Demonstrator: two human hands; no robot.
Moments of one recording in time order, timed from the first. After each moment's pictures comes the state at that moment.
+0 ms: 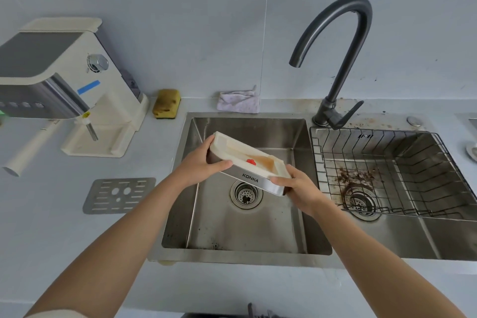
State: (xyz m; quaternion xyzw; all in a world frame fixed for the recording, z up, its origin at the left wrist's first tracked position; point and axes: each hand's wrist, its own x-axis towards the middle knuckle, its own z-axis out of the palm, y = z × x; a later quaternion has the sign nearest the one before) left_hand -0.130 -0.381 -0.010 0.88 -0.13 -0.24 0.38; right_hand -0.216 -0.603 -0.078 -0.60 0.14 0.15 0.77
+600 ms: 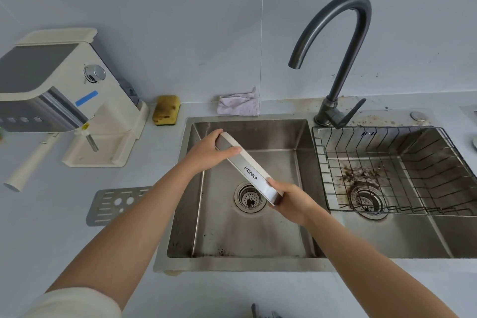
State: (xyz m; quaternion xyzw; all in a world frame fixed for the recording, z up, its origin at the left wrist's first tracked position) left_hand -0.098 -0.404 -0.001 0.91 -0.12 -0.23 0.32; right_hand -0.213 -0.581 -0.100 -0.45 0.21 0.22 0.84
